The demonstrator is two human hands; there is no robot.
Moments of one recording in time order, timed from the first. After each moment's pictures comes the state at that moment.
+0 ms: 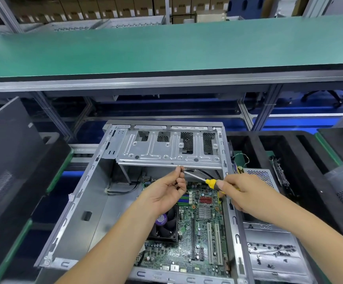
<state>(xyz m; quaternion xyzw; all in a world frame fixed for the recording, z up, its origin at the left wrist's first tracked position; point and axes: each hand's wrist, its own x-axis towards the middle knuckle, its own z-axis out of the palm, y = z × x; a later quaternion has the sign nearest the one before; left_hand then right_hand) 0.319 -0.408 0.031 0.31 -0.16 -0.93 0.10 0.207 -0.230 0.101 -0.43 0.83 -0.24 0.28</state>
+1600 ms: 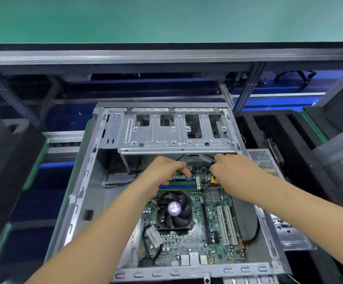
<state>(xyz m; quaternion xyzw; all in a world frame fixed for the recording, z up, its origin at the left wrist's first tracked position) 0.327 -0.460 0.026 0.34 -0.71 -0.61 -0.08 0.234 -0.304 0.082 -0.54 0.80 0.25 0.09</state>
